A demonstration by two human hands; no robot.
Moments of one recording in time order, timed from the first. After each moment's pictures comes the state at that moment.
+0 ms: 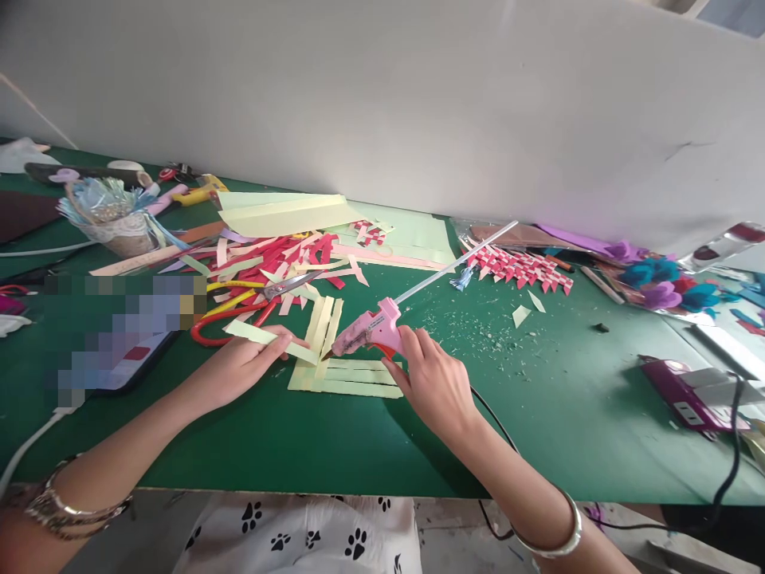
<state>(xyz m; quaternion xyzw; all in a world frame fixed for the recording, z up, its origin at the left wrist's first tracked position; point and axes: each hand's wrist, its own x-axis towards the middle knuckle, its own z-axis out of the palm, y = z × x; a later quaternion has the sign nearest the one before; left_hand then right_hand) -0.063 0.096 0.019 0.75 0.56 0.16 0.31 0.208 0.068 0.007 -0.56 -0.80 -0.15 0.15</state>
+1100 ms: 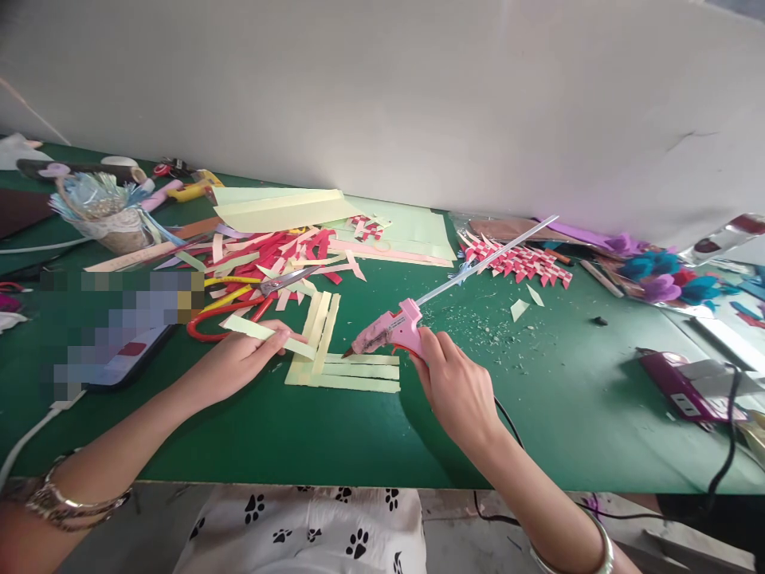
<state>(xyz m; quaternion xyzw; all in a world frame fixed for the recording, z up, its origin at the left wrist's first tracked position) -0.060 0.095 0.022 0.74 0.57 0.15 0.31 0.229 0.052 0.010 -0.62 -0.77 -0.15 0.10</state>
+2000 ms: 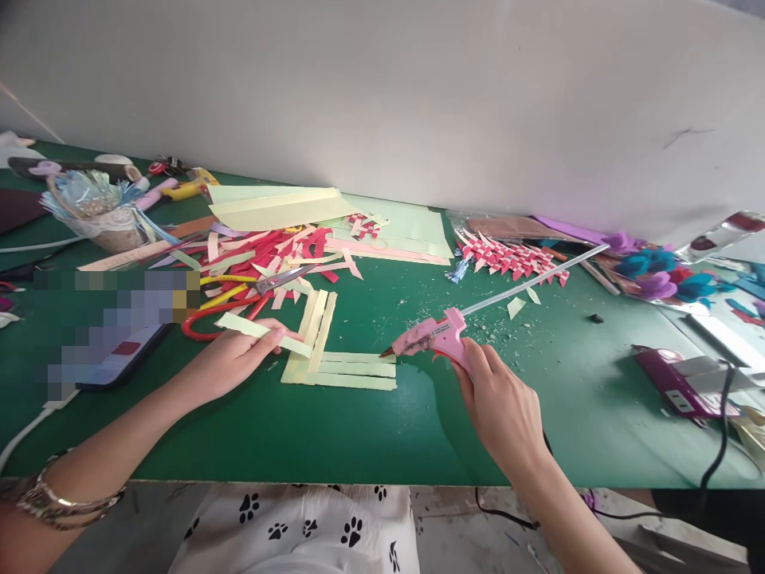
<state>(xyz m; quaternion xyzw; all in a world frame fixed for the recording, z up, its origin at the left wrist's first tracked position) -0.061 0.096 0.021 0.74 0.58 0.13 0.31 0.273 0.030 0.008 -0.68 -0.72 -0.16 0.07</state>
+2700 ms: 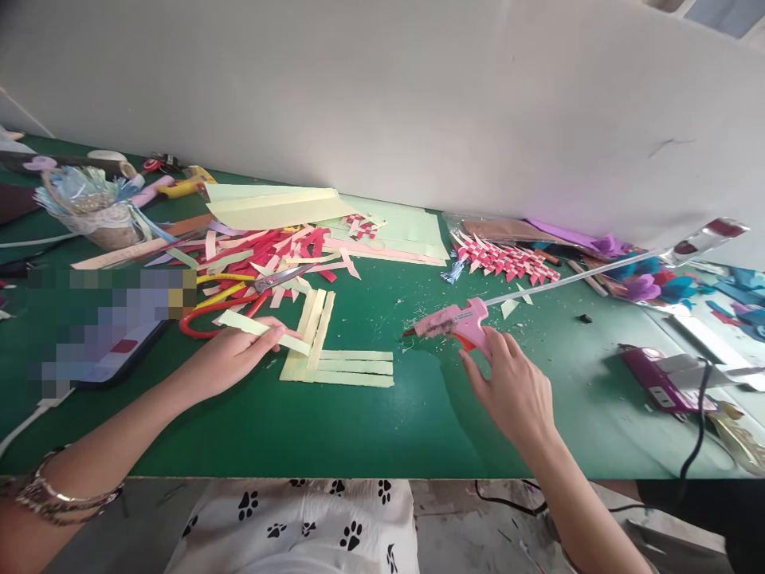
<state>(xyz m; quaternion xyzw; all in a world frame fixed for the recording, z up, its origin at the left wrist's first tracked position) -0.060 0.097 0.022 0.74 0.58 0.13 0.30 0.293 0.041 0.015 -0.73 -0.67 -0.14 0.09</state>
